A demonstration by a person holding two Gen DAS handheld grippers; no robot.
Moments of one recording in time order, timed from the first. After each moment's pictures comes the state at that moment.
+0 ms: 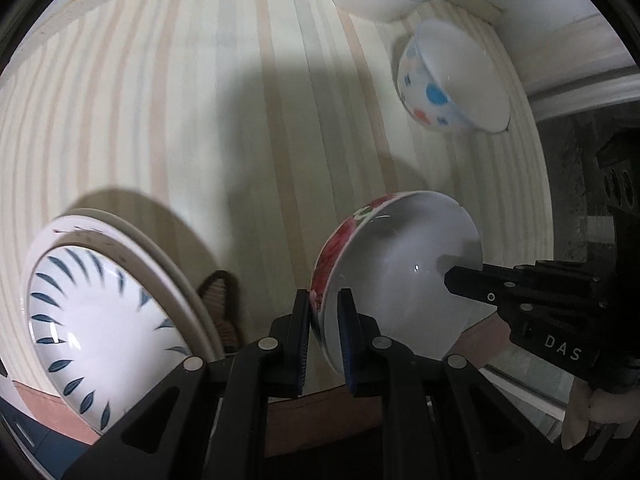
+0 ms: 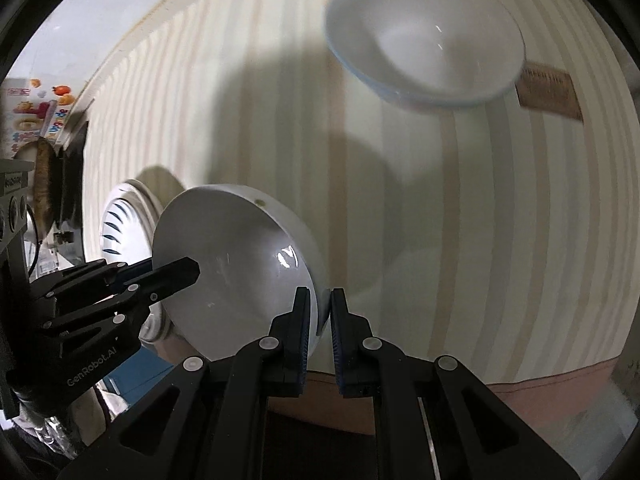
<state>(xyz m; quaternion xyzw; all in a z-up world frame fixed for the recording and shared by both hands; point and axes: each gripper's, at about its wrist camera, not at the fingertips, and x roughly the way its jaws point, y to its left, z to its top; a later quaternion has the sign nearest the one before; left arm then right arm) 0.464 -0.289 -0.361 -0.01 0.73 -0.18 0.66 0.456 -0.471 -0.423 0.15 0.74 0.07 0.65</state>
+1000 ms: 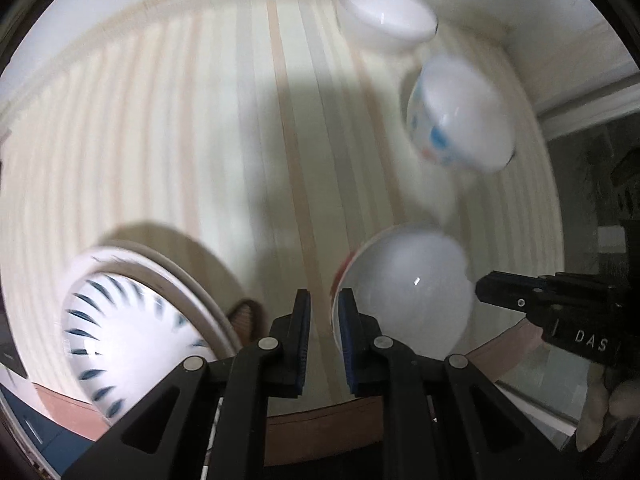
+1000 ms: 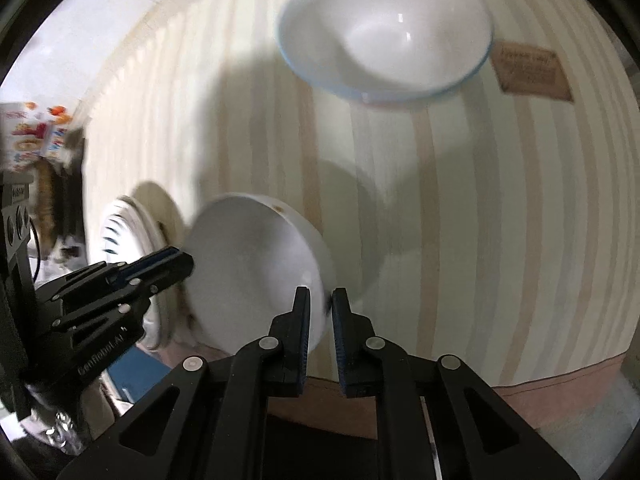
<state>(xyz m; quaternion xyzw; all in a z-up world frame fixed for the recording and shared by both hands) 0.472 -0.300 -0.325 0.02 0.69 -0.15 0.71 0.462 -0.509 -0.401 0.20 0.72 0.07 0.66</state>
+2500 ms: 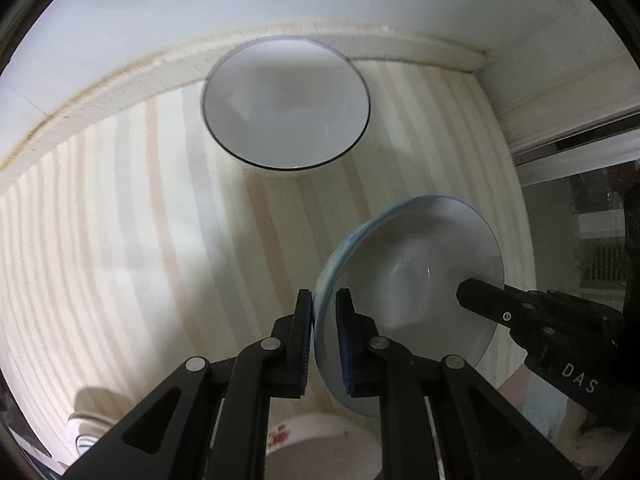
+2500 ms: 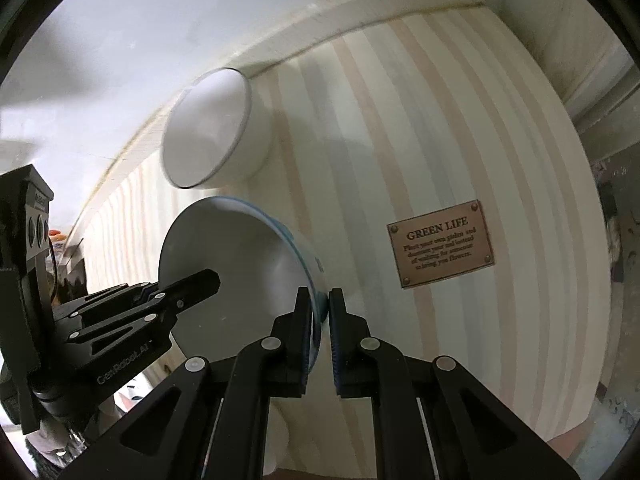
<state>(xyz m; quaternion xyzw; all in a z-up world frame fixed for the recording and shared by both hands) 0.586 -0.421 -0.341 0.03 0.69 -0.20 0.70 0.552 -0.609 -0.390 0.24 0.65 0.00 0.72</state>
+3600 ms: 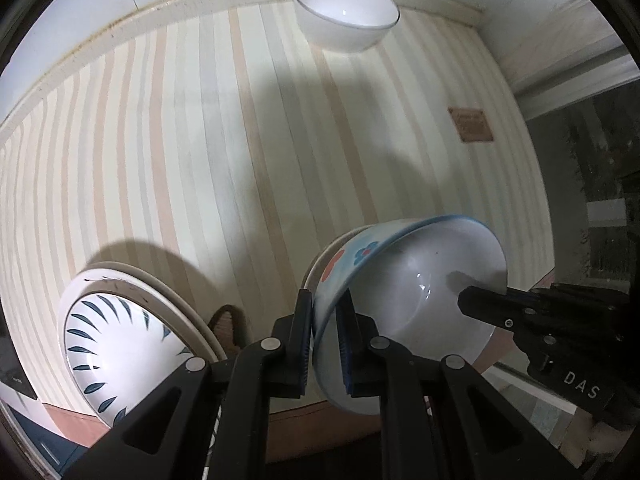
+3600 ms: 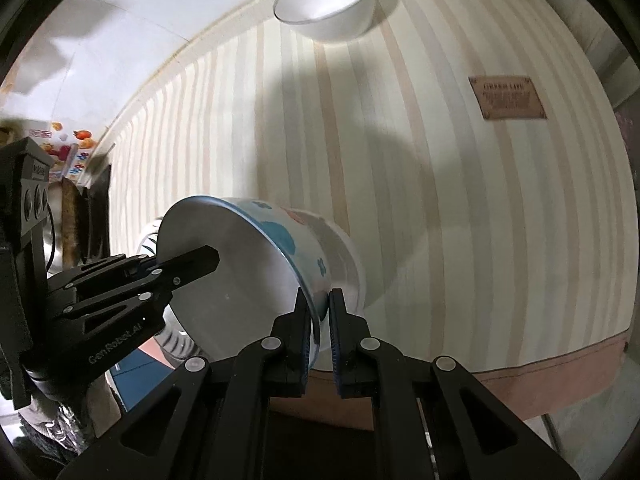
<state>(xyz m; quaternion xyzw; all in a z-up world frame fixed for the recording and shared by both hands) 0.476 -0.332 -0.334 0.04 0.71 -0.18 0.68 0.437 -0.508 -0.375 0.21 0.69 0.06 0.69</state>
